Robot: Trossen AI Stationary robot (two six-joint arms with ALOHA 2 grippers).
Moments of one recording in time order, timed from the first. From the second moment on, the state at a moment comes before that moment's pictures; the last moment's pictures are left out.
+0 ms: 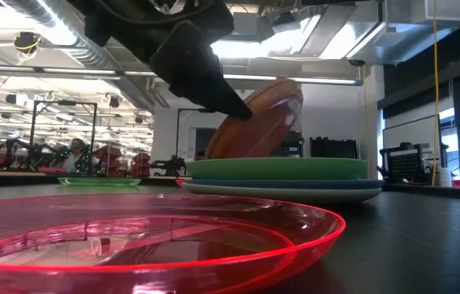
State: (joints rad) left arm -0.16 1.69 0.93 0.16 -0.22 0.02; right arm 0.41 1.21 0.90 -0.12 0.50 -0.37
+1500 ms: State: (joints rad) left arm 0.10 1.50 0.81 -0.64 -0.51 -0.41; right arm 0.41 1.21 0.89 -0.13 0.50 -0.37
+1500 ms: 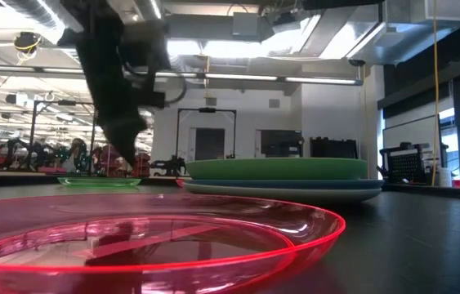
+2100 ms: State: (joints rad) left arm 0.27 1.50 0.62 -0.50 -0.51 -0.41; right arm 0.41 1.21 0.89 -0.14 0.50 -0.38
